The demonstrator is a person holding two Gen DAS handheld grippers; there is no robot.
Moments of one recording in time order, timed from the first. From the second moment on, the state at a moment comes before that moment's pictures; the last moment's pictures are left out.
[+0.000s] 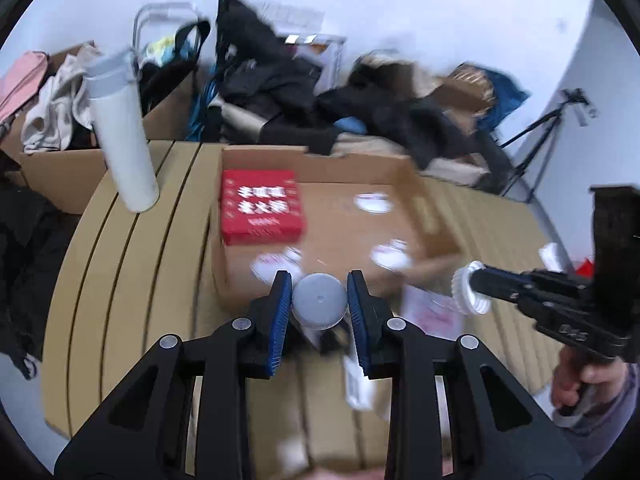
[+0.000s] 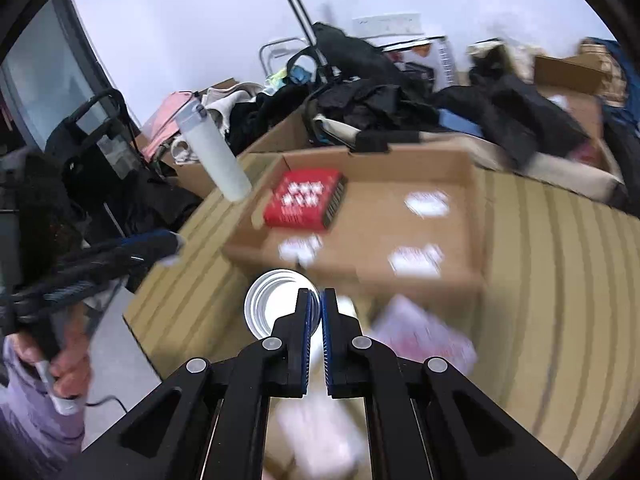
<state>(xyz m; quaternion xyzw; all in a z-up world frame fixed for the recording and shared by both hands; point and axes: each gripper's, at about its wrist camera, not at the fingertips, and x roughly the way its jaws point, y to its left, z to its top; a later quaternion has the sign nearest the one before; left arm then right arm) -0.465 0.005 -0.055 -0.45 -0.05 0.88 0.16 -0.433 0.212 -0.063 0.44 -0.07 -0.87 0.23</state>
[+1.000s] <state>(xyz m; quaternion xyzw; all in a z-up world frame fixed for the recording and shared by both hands) -0.448 -0.023 0.031 -0.45 0.04 0.89 0.02 -0.482 0.241 -0.010 0.48 -0.02 -0.87 0.13</state>
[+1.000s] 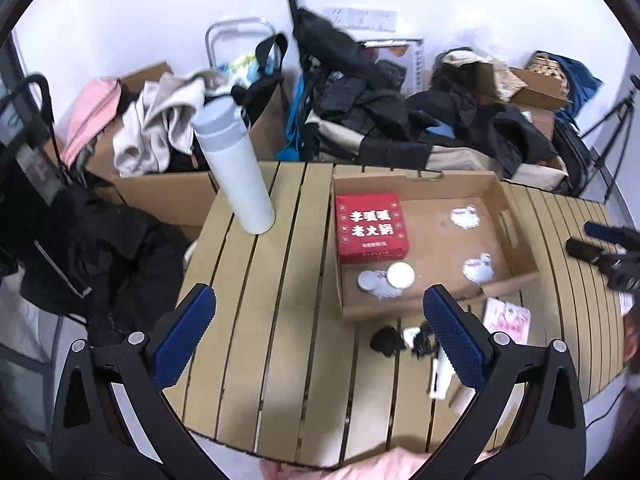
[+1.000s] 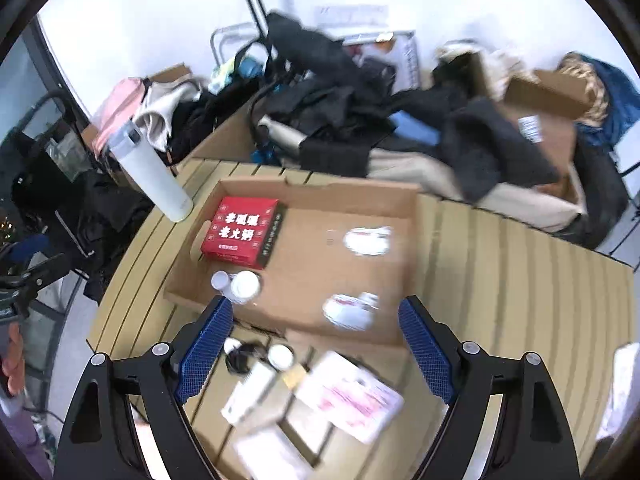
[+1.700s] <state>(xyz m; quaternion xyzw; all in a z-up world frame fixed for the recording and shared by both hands) -0.205 -0.031 -0.101 -0.47 -0.04 0.88 -0.03 -0.172 0.266 -0.093 0.46 -0.05 -0.88 0.16</state>
